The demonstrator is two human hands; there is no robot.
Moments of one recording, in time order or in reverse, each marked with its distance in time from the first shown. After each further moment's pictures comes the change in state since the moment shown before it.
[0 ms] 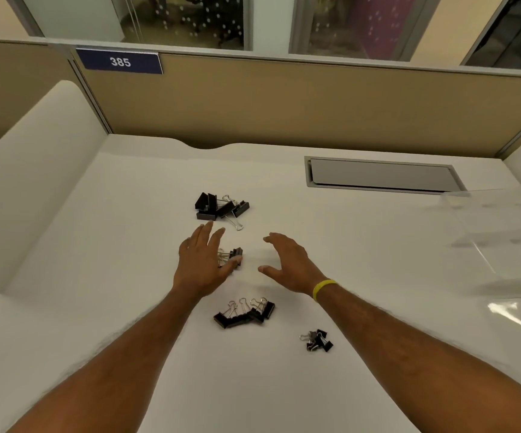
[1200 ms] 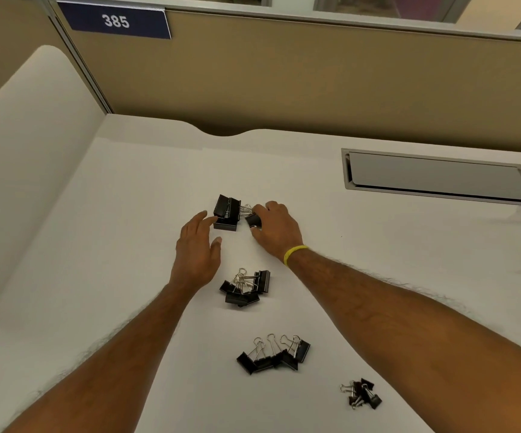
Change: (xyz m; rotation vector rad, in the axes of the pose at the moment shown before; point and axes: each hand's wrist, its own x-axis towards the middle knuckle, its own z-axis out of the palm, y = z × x) left_hand 0.078 -0.079 0.024 -0.315 0.085 -0.153; right_hand 0.178 -0.029 0.040 -0.196 0.068 0.060
